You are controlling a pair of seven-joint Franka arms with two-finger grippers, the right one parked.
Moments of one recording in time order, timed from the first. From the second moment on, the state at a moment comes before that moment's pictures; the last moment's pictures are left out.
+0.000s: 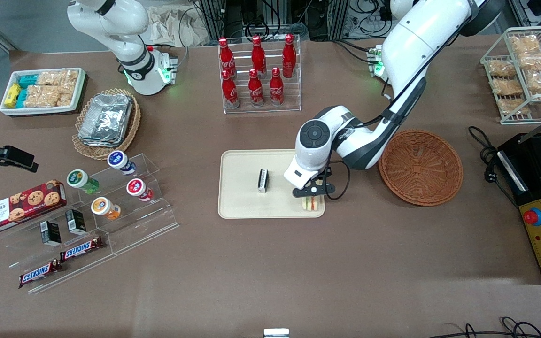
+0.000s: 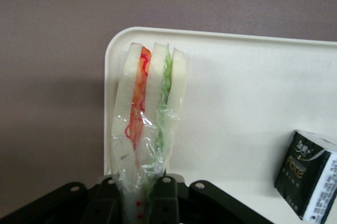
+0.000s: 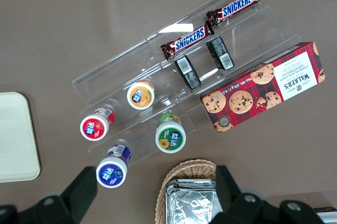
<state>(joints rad) -0.23 0.62 -0.51 -1.76 0.39 2.25 -1.00</state>
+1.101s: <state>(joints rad) -0.23 0.60 -0.51 -1.66 0.41 2.28 -1.23</state>
